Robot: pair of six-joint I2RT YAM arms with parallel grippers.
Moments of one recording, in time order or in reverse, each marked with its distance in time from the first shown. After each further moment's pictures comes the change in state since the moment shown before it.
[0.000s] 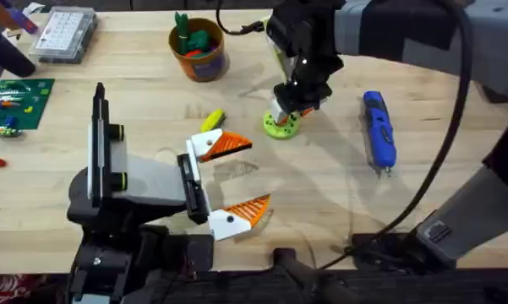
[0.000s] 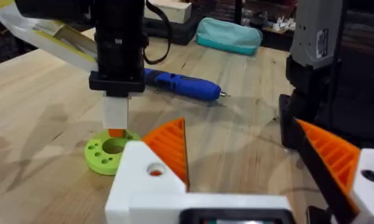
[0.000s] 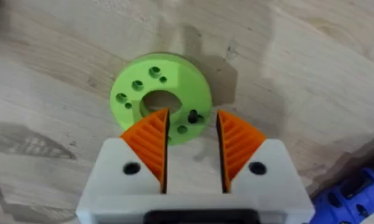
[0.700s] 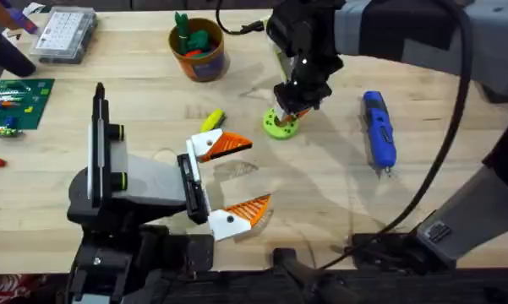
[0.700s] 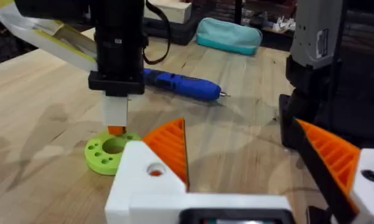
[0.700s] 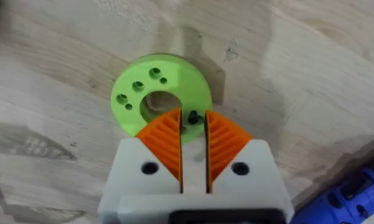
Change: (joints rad) left arm 0.000 0.000 0.000 0.000 0.000 0.000; right arm 0.000 0.000 0.000 0.003 0.000 0.000
